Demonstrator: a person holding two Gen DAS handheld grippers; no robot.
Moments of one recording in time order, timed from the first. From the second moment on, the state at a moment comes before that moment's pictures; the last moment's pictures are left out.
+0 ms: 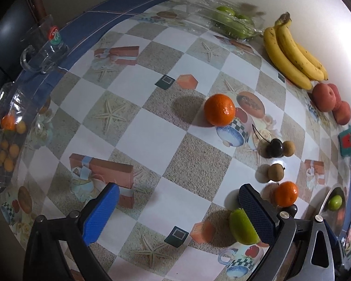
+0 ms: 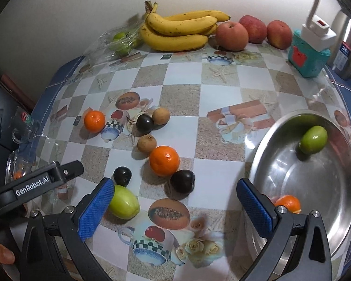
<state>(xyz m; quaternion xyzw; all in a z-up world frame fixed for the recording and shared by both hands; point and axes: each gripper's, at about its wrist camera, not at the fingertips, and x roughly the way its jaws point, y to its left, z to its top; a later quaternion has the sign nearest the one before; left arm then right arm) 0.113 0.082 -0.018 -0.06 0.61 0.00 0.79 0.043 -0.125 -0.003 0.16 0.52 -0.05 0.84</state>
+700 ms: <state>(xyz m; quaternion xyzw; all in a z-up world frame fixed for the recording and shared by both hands) 0.124 0.077 -0.038 -0.10 0.64 -0.01 0.76 0.062 -0.117 -0.039 0.12 0.57 -0.05 0.81</state>
